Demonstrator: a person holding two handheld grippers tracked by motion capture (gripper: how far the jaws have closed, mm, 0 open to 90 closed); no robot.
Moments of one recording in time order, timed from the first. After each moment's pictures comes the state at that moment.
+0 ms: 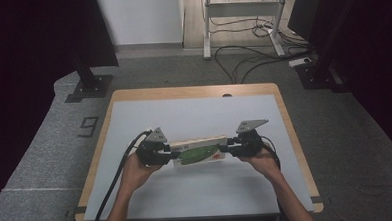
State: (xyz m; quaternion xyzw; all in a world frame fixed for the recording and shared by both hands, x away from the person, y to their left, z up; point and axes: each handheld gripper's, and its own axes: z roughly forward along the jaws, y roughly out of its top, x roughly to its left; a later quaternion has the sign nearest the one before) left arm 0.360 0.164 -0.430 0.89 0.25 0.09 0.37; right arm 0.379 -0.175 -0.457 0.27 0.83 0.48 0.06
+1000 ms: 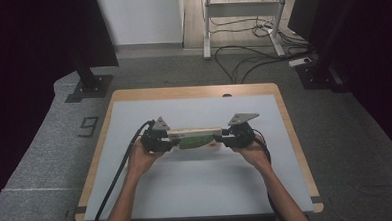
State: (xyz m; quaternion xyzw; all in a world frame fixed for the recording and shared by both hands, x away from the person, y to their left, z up) left arm 0.405 0.159 -0.450 0.88 0.28 0.14 0.35; right arm 0.411 -0.158 -0.466 0.28 0.83 0.47 0.12
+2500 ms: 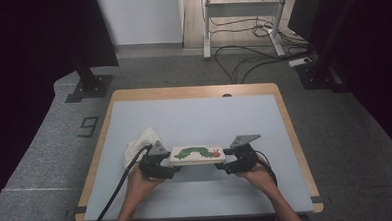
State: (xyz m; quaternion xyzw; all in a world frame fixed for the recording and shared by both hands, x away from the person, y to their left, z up) left arm 0.337 0.164 -0.485 0.87 0.32 0.10 0.37; right arm 0.353 -0.160 -0.497 0.30 0.84 0.44 0.06
